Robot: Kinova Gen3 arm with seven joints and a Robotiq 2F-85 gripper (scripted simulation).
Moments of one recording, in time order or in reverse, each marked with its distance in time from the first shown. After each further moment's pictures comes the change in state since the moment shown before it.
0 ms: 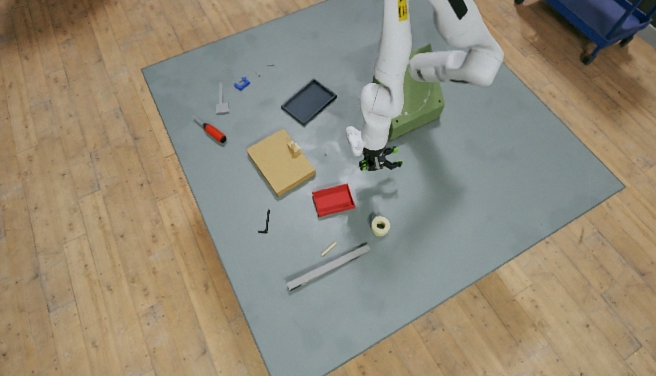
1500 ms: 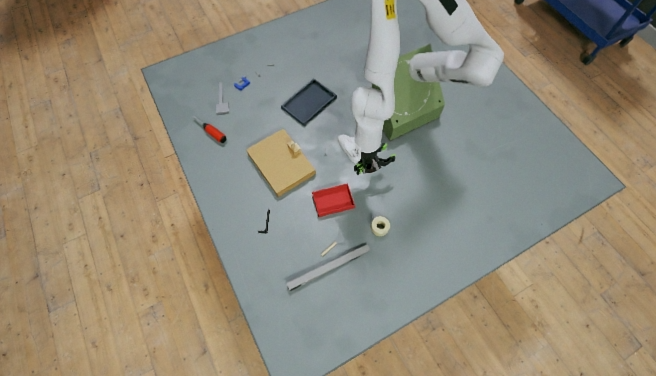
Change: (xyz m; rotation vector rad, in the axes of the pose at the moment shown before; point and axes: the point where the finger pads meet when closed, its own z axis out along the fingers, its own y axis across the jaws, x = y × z) arm 0.018 -0.003 0.002 0.009 -0.011 -0.278
